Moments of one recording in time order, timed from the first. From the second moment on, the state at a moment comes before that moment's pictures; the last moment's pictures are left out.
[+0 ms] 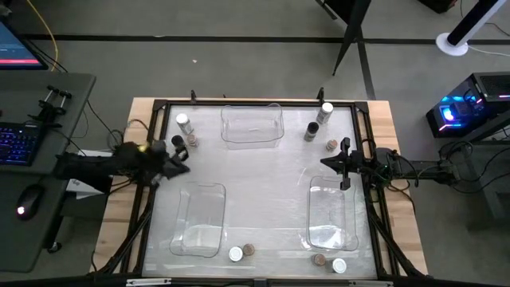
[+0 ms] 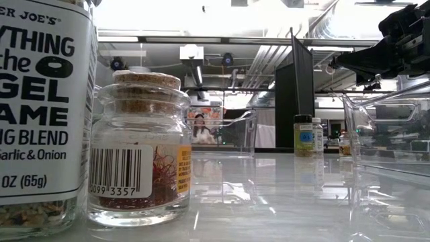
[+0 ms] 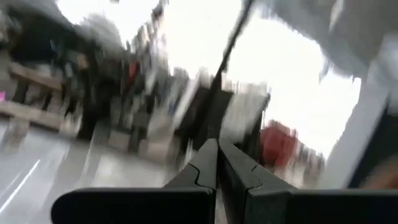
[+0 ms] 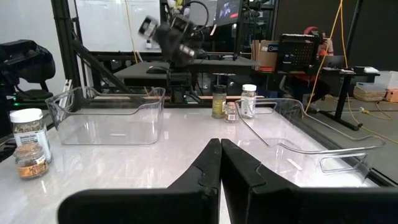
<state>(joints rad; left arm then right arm) 0.02 0.13 0.01 0.50 0.25 -0.59 0.00 0.01 0.01 0.02 0.09 -0.04</state>
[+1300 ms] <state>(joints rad) 0.22 0.90 1.19 -1.27 -0.20 -0.68 -0.01 0.01 0.01 0.13 0.21 -0.08</state>
